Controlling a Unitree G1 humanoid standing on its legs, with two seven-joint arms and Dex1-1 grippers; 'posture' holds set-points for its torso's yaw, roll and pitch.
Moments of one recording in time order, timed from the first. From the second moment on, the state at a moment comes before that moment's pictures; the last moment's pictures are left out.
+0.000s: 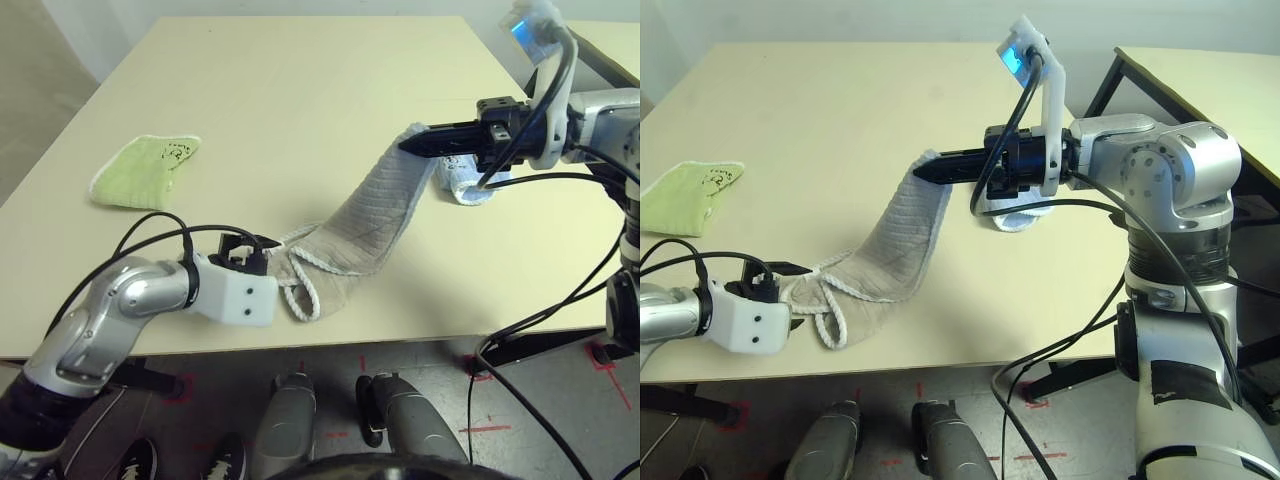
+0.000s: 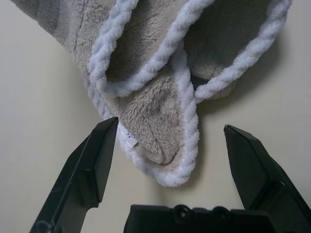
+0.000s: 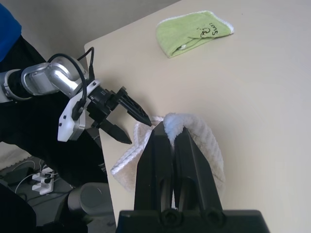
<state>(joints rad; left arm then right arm) 0.02 0.97 -0.10 -0.46 0.32 -0.06 -0.94 -1.00 -0.72 0.02 -0.05 0.74 1.21 1.11</state>
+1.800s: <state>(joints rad) -1.29 0.95 -0.13 0.85 0.16 -0.07 -1.16 -1.13 -0.96 0.36 0.34 0.04 0.30 1.48</state>
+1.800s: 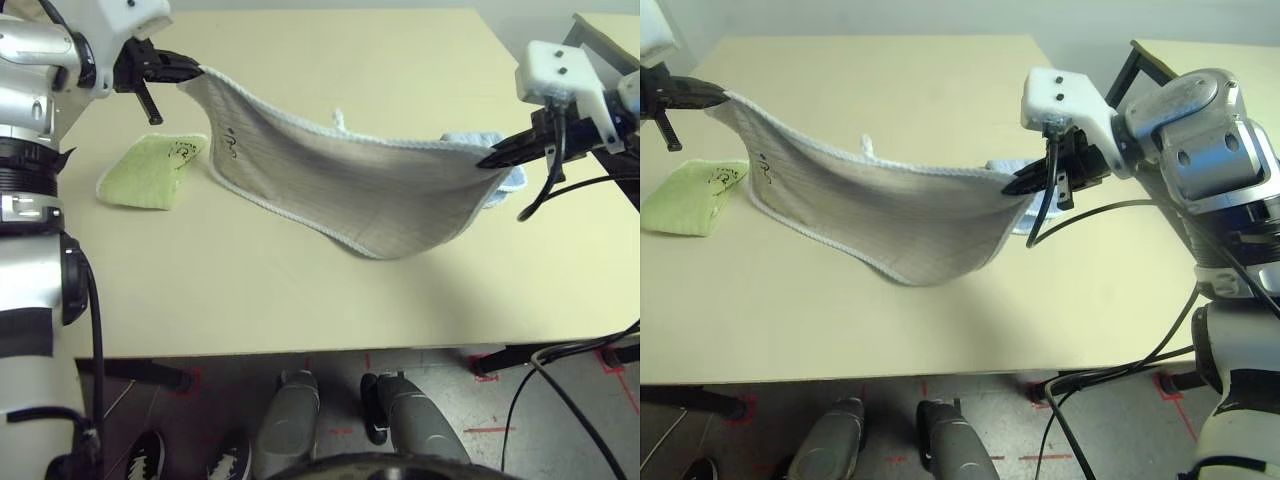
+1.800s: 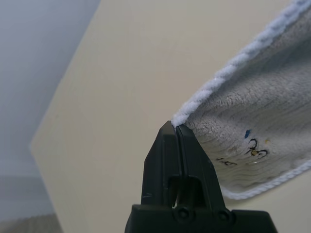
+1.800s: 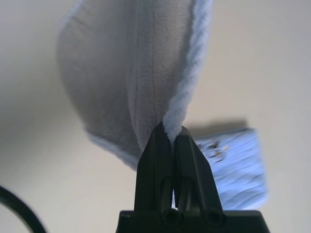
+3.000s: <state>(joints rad) -1.11 1.49 -0.64 0.38 -0.49 0.43 -1.61 -1.11 -1.19 0.53 0.21 0.42 0.68 1.62</state>
